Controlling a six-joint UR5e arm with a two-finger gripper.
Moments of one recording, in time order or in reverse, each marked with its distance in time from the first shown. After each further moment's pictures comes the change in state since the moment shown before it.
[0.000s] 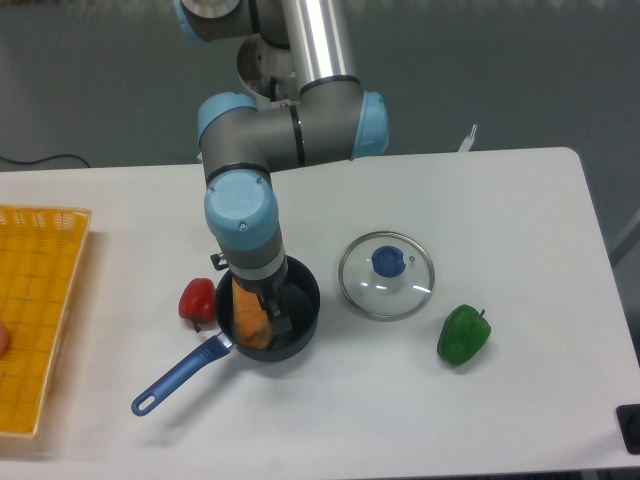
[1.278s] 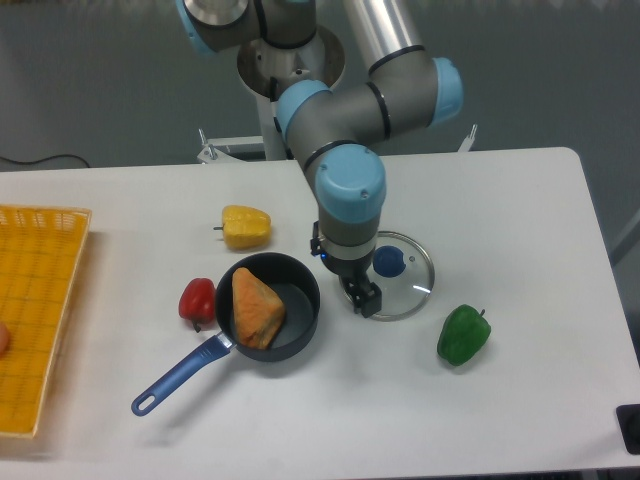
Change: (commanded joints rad) arm 0.222 0.028 -0.118 0.100 0.032 0.129
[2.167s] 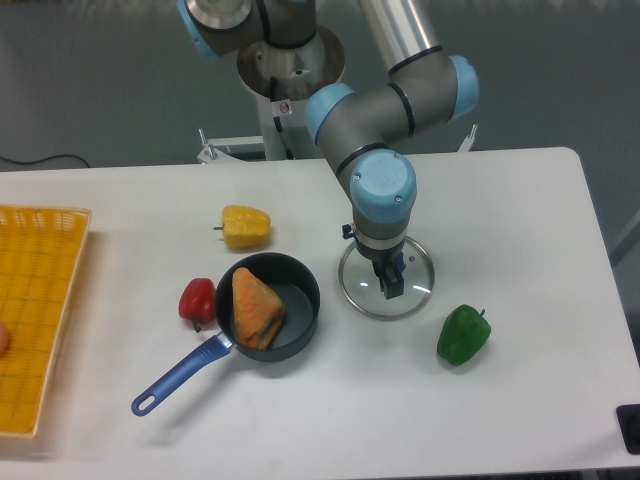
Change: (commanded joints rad) arm 0.045 -0.003 -0.091 0.017 0.051 0.244
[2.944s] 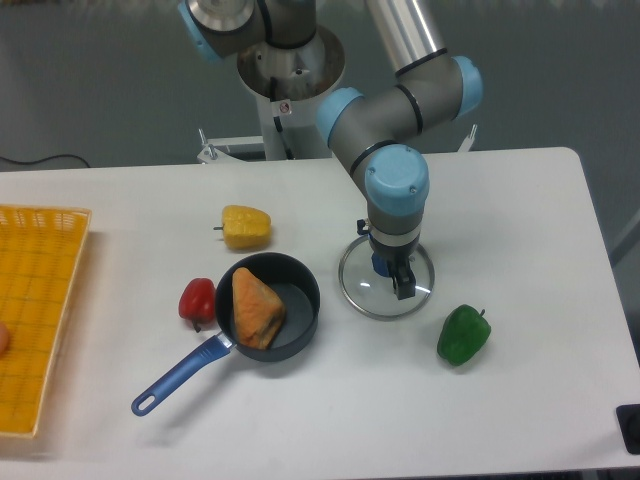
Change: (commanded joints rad) arm 0.046 -0.015 -0.045 0.153 0.000 0.109
